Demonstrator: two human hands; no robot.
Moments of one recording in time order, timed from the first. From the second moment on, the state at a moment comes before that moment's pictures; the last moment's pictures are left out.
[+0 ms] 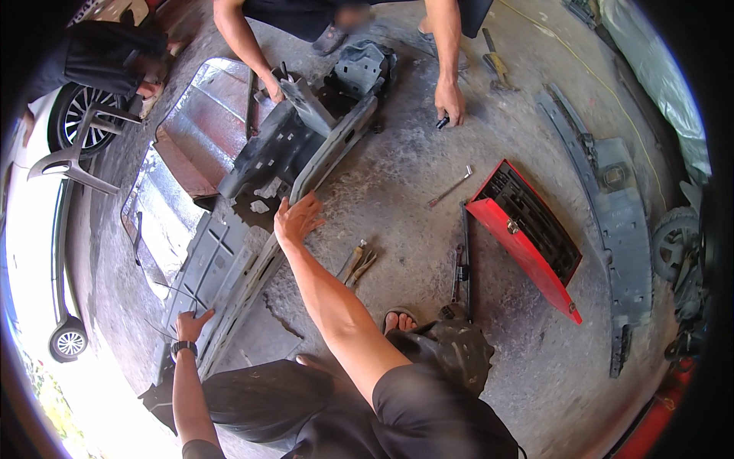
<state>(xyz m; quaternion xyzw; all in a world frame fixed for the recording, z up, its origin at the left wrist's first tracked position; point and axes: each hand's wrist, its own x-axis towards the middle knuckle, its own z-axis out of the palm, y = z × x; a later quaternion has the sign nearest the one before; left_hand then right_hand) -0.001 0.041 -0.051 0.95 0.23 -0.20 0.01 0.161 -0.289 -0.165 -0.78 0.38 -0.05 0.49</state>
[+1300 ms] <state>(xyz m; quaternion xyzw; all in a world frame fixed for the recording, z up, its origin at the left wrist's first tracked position) -0.005 0.038 -0.049 0.95 0.24 -0.17 0.04 0.162 -0.288 -0.172 -0.79 0.38 -0.04 0.49</state>
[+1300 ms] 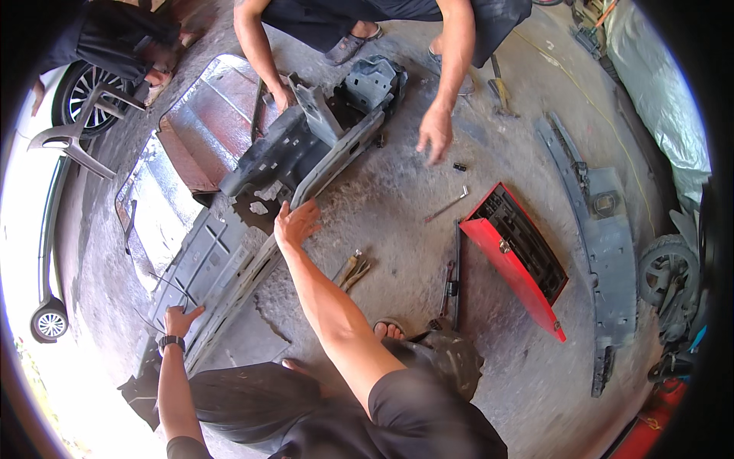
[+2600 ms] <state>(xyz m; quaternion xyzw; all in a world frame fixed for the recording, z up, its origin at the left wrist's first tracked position) -0.009 0.050 -0.056 0.97 0.18 -0.13 0.02 0.162 -0.288 -0.174 -0.82 0.36 -0.04 0.45</state>
